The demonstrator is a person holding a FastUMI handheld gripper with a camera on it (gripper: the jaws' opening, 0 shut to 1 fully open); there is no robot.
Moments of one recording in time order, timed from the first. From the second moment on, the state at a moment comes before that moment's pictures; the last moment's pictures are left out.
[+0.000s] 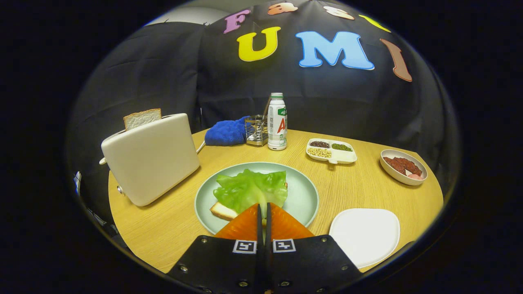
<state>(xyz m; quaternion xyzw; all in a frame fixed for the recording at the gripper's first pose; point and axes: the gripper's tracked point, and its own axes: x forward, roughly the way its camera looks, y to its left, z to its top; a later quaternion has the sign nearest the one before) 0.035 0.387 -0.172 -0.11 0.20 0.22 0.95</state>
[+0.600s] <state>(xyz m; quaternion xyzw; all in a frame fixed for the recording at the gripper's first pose) 0.033 0.377 -0.130 -0.14 0.12 0.19 0.96</state>
